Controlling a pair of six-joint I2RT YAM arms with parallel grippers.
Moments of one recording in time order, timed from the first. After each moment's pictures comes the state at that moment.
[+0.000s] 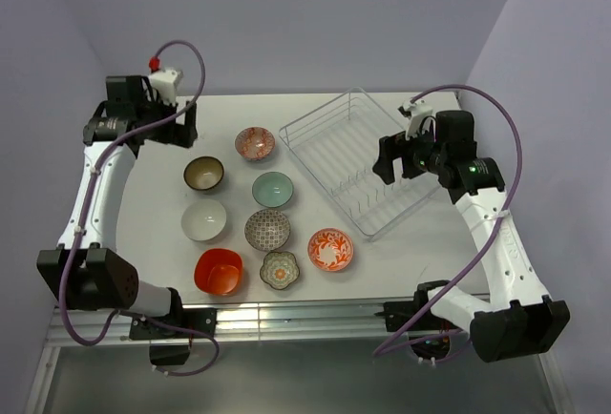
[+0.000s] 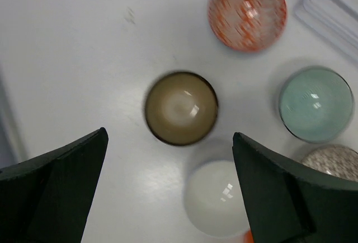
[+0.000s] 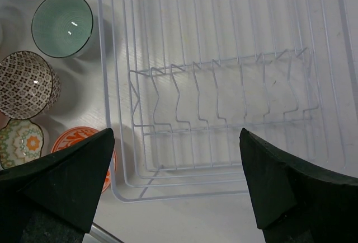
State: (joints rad) left arm 0.01 1.41 1.43 -0.77 0.27 0.20; right arm 0.10 1.09 1.17 -0.74 -0.38 -0.14
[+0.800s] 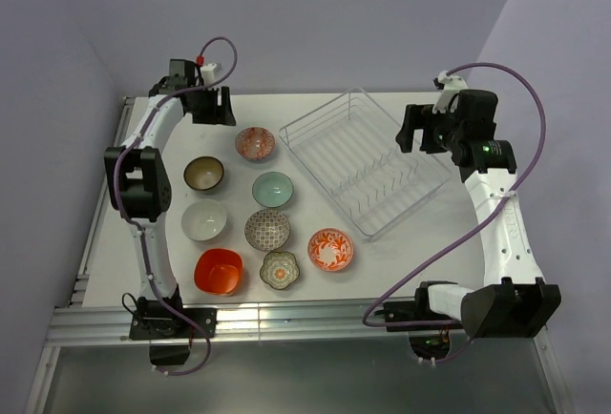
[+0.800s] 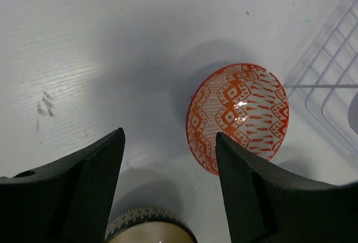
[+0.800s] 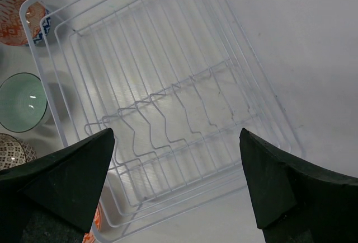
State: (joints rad) left arm -0.06 2.14 1.94 -0.66 0.38 0.01; right arm -0.05 1.20 1.31 -0.70 -0.26 -0.01
